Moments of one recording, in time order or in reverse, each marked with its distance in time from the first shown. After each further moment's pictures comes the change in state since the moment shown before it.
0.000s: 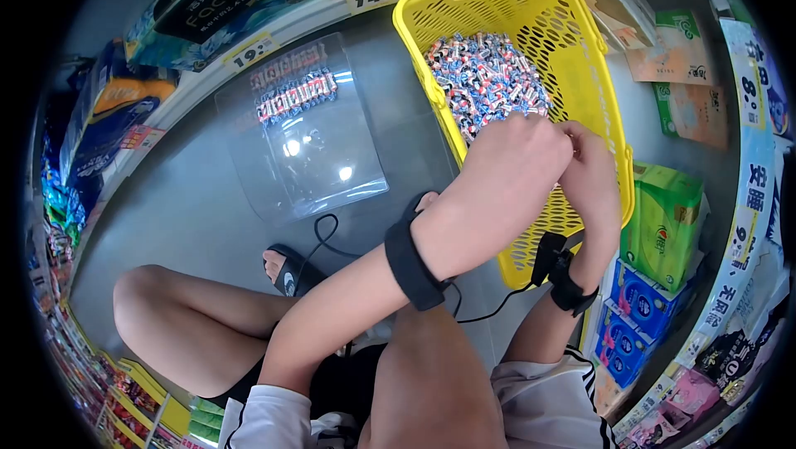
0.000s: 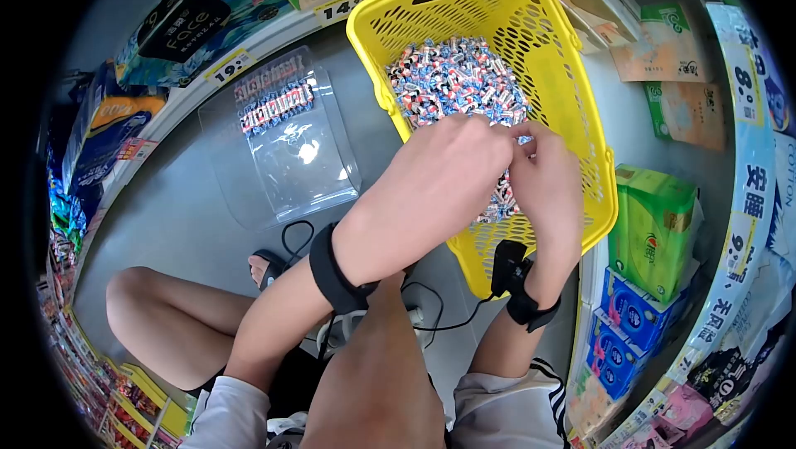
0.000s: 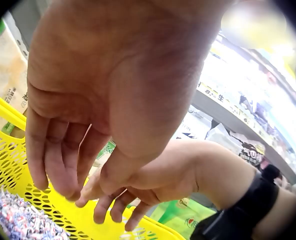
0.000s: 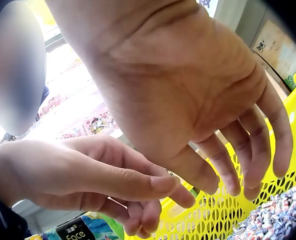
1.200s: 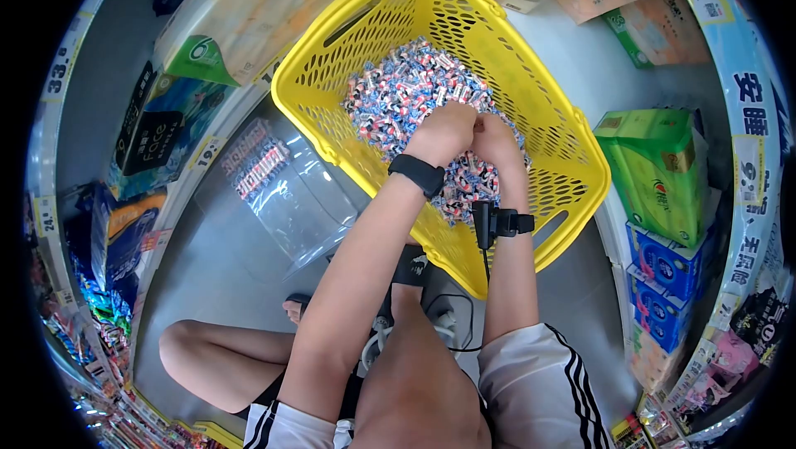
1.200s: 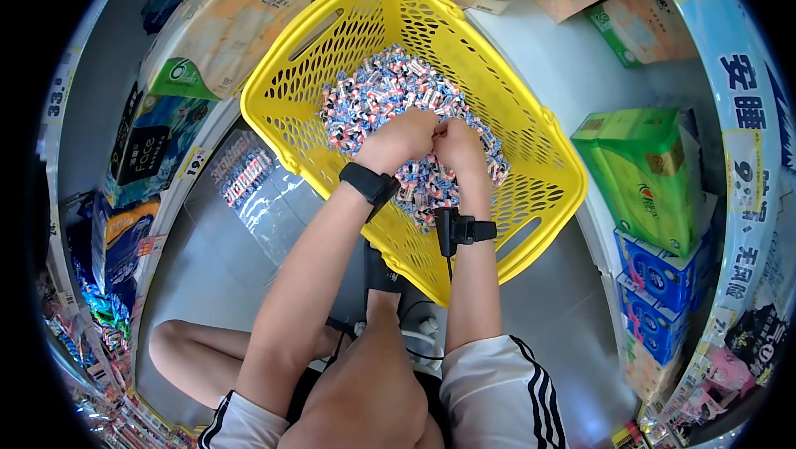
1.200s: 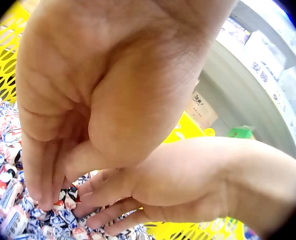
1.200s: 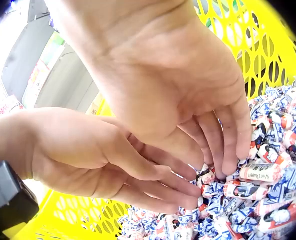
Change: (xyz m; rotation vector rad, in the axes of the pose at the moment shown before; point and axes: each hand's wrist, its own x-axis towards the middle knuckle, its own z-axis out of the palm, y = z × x) left_hand 0.095 -0.079 0.146 0.095 -0.713 -0.308; right_hand 0.087 0.140 0.103 0.209 -0.085 0.275
